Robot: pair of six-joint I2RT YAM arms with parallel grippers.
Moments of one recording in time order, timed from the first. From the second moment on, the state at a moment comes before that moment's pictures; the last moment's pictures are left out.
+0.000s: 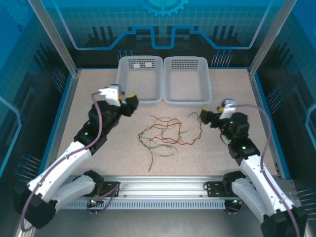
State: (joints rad) left arm -0.51 0.99 0.84 -0.06 -0.12 -0.33; right arm 0.27 0.78 0.55 -0.11 -0.12 0.30
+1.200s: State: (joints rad) left arm -0.63 1.46 0.93 -0.34 0.08 -0.46; right arm 0.46 1.52 0.82 -0.32 -0.10 0.46
